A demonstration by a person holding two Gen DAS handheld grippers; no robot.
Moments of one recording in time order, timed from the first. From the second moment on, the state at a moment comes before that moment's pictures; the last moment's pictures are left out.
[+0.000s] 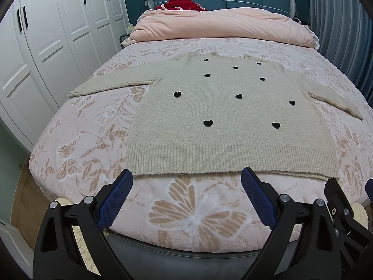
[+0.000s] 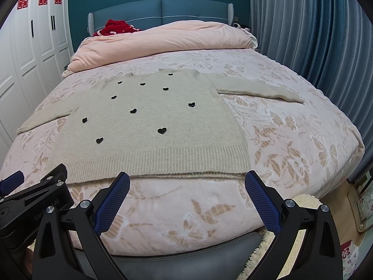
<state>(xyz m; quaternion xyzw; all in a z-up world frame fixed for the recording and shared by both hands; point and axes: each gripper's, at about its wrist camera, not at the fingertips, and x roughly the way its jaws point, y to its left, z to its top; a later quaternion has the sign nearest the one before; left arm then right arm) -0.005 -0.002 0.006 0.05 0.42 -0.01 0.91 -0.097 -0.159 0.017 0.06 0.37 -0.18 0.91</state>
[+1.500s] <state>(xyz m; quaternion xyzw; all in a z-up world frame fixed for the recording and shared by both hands) 0.042 0.024 -0.003 -0.04 0.44 -0.03 0.90 -0.029 -0.289 0.005 0.14 0.39 -0.16 0.90</state>
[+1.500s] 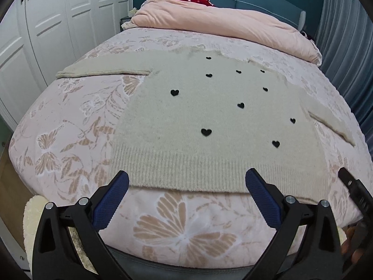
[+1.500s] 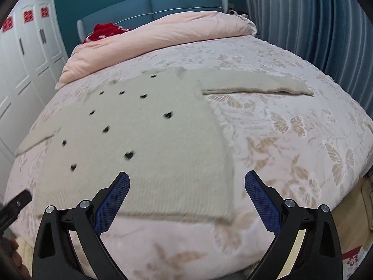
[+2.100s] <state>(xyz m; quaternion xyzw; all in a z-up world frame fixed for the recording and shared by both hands) 0.128 0.038 -0.039 -0.10 0.47 -0.01 0.88 0.092 -0.671 -0.092 0.52 0.28 -0.30 0.74</state>
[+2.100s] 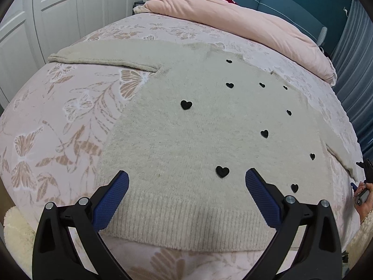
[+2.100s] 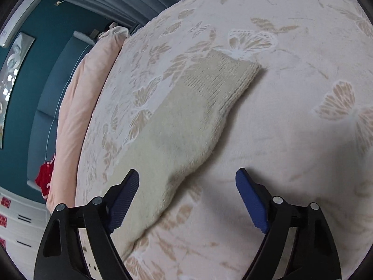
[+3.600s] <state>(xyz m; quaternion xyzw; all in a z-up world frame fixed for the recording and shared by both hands) 0.394 0.031 -0.102 -0.36 0.50 -0.07 0.78 0.248 -0.410 -0.104 0.45 0.37 0.00 0.81</state>
